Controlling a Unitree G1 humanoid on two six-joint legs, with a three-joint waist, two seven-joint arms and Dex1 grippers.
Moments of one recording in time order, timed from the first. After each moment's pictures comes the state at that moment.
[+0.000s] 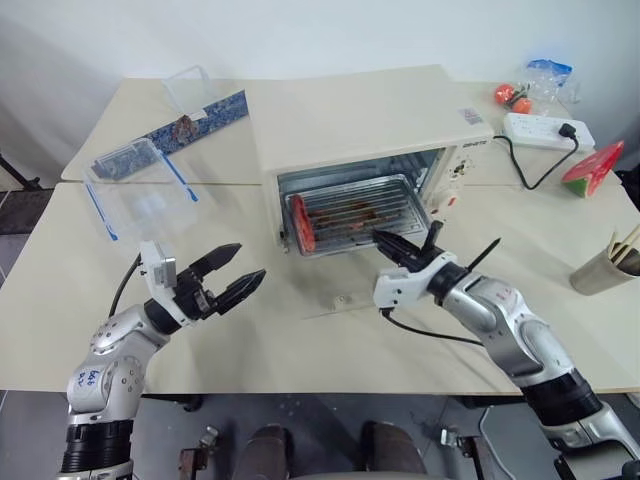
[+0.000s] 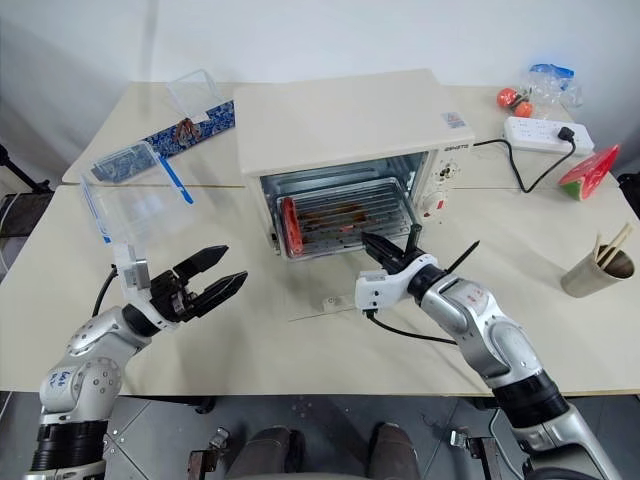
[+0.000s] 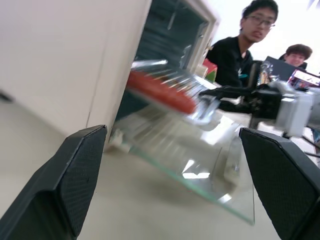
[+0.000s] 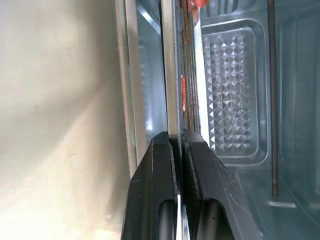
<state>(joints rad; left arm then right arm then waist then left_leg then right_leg) -0.11 0.46 0.26 -0.15 -0.71 0.37 -0.84 -0.33 -0.64 0.24 -0.16 -0.72 -0.24 0.31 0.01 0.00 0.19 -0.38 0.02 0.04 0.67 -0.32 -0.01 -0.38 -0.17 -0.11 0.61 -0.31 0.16</state>
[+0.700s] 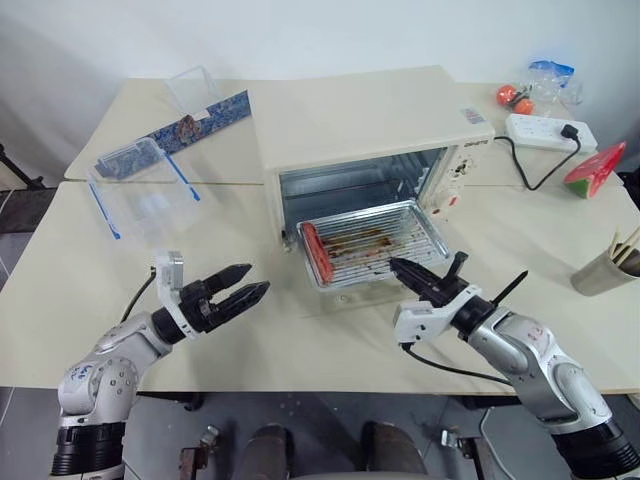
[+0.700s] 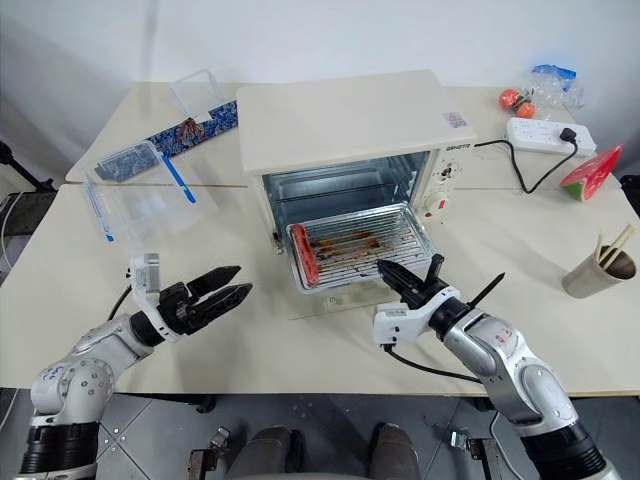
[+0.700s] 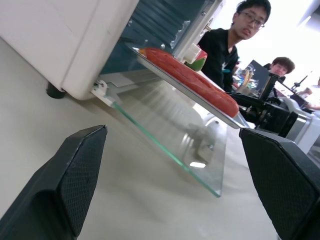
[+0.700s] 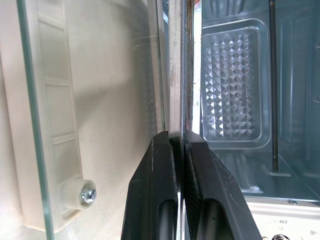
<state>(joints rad) -0.13 0.49 0.26 -0.18 -0.88 0.69 -0.78 -0.12 -0.67 0.14 -0.30 -0.73 -0.28 0.30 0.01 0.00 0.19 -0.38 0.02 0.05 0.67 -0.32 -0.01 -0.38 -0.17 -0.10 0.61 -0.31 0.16</state>
